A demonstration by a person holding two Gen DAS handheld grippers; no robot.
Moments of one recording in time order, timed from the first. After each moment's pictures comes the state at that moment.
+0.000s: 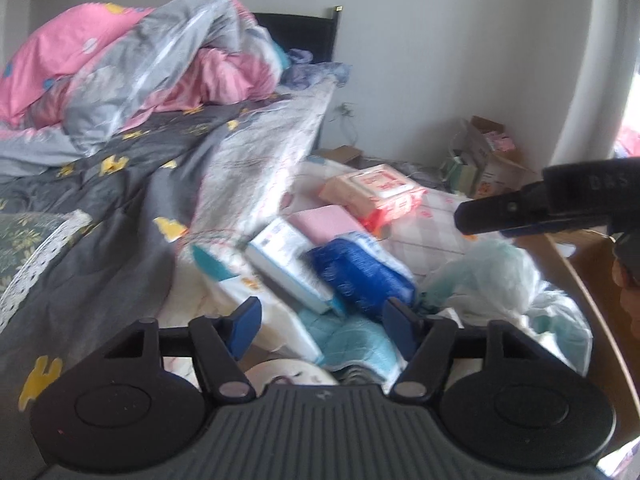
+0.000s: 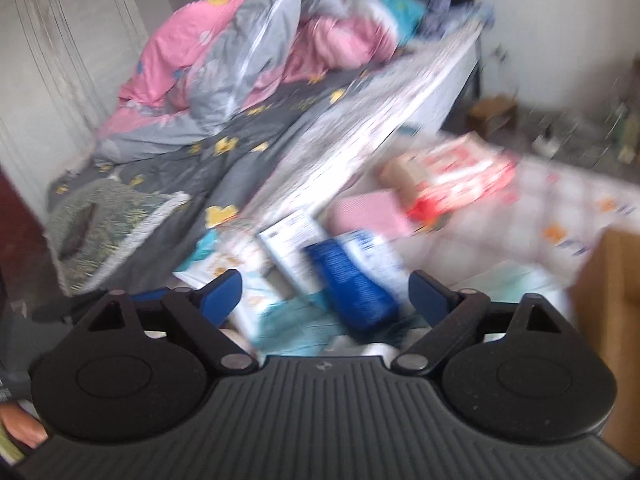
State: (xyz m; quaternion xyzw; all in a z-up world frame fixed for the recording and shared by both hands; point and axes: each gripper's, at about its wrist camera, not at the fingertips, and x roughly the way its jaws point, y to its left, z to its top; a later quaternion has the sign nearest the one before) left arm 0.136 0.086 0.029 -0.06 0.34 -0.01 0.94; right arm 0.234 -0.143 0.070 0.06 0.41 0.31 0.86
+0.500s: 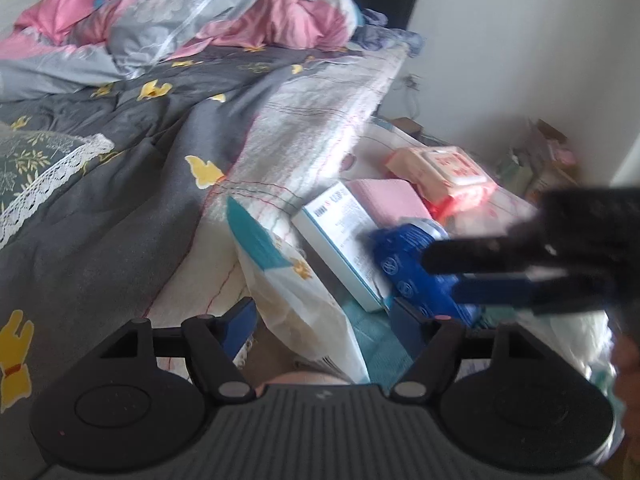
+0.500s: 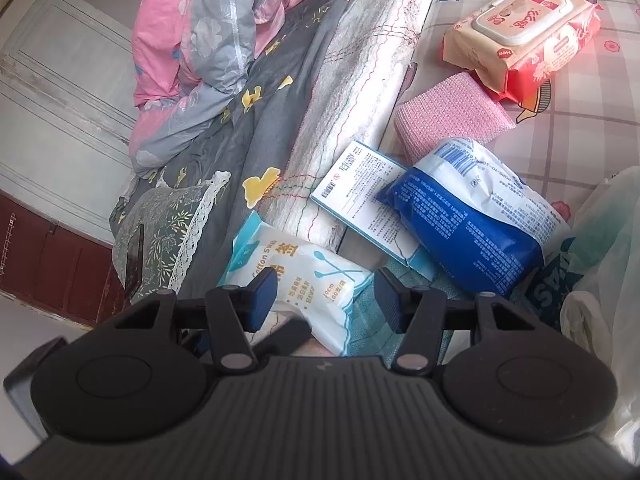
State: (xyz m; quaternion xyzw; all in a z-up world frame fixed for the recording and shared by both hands) left arm 0.194 0.113 -0.010 -0.14 0.39 0.07 0.91; right arm 0.295 -0.093 -0.003 0.20 0.53 0.34 0.75
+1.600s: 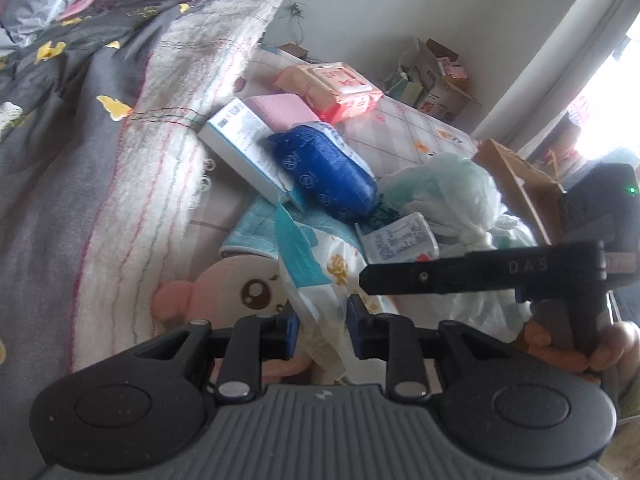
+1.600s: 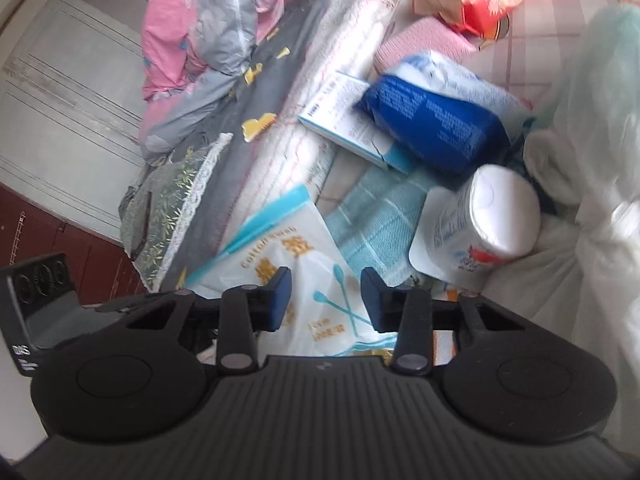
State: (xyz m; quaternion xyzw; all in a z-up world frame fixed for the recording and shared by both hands) left arm 0.147 0.117 -0.008 -0.12 0.47 -0.13 0.86; right arm 0.206 -0.127 -0.040 0.21 0.52 0.34 0.75
